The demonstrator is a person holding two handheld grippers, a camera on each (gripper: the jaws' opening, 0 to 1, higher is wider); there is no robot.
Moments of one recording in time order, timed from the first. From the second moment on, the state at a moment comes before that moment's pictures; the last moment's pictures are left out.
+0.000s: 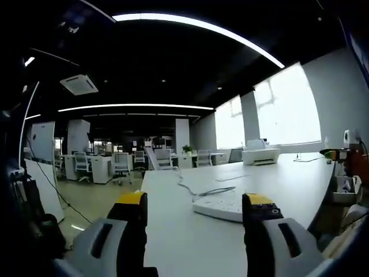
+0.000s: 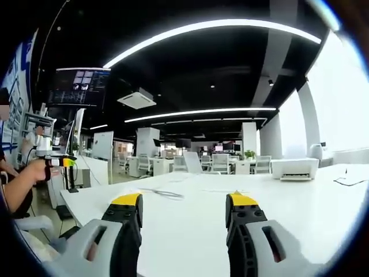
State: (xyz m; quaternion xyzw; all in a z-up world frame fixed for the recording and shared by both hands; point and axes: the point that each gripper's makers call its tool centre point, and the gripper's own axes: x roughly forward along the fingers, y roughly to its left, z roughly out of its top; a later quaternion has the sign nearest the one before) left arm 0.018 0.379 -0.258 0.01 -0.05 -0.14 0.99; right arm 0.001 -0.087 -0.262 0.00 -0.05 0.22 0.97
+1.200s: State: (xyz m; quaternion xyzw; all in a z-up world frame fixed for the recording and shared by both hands) left arm 0.019 0.380 -0.261 -0.01 -0.05 -0.15 0.99; right arm 0.007 -0.038 -0.269 -0.01 -0.04 0.26 0.96
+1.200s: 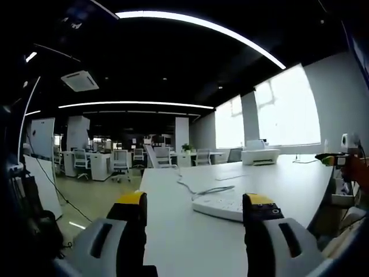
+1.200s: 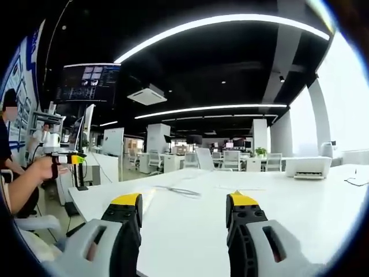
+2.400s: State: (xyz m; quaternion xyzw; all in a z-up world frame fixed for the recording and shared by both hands) left arm 0.021 0.374 -0.277 -0.01 -0.03 -0.16 0.99; right arm 0.028 0.005 -0.287 -0.01 -0.02 0.28 0.96
